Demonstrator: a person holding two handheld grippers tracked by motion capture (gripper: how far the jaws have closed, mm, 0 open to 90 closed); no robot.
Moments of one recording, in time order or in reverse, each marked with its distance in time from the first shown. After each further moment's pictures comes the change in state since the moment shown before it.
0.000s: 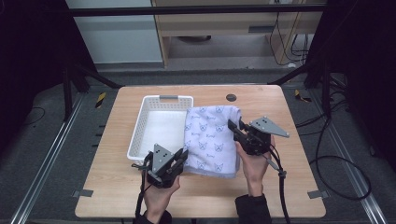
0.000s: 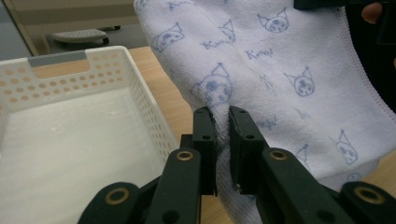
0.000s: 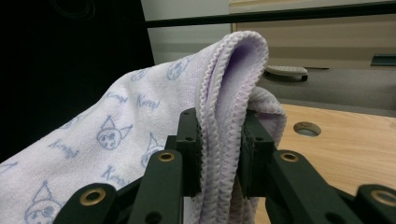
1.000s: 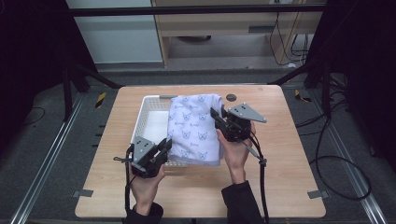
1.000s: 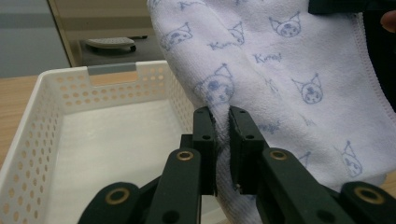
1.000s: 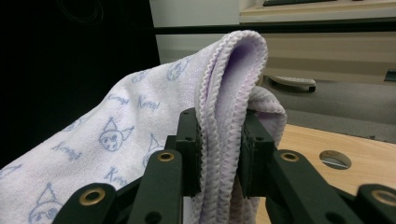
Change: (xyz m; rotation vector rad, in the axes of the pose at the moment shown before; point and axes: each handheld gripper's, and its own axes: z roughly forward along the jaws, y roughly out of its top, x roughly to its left) left arm 0.040 0.010 -0.008 -0.053 0.088 -0.066; right arm 0.033 0.026 0.041 -0.019 0.015 -0.030
